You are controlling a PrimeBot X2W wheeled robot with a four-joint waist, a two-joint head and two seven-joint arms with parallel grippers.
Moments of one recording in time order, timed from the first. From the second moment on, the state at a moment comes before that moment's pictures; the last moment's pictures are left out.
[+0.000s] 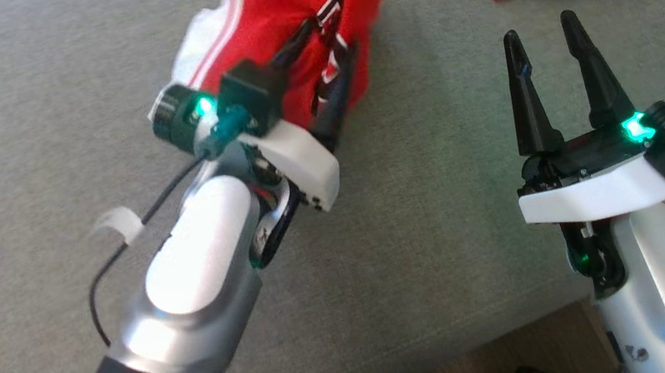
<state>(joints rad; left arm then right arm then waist) -0.73 0.04 -0.64 0.44 -0.29 -0.03 -0.11 -0.30 -0.05 0.16 0.07 0.22 0.12 -0.26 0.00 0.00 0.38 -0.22</state>
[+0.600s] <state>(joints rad) -0.74 0.09 -0.54 0.49 -0.37 0.06 -0.25 -0.28 -0.05 0.12 0.10 0.17 0.12 -0.26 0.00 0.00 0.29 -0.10</state>
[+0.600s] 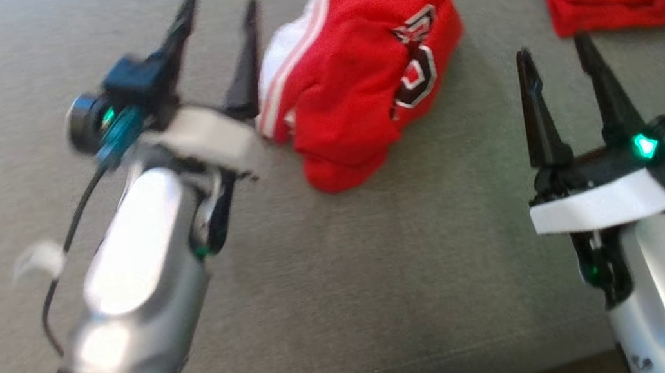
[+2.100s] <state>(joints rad) -0.18 0.04 -0.24 0.13 -0.35 0.04 -0.26 -0.33 -0.05 0.32 0.55 0.27 0.12 -0.05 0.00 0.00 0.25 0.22</state>
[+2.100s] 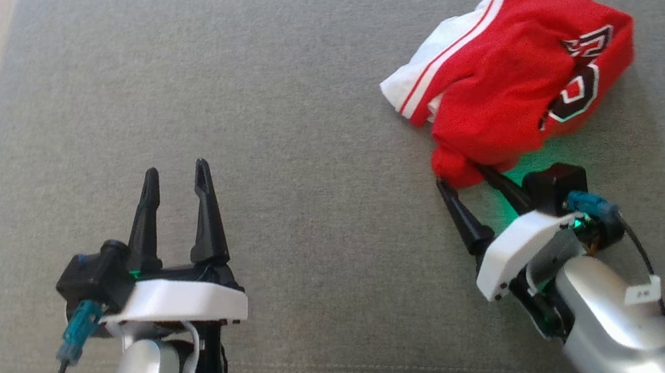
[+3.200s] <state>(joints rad) -0.14 0.04 -0.31 0.16 -0.40 0.07 -0.26 -0.87 -0.07 0.34 0.46 0.31 0.12 -0.23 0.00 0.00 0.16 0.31</state>
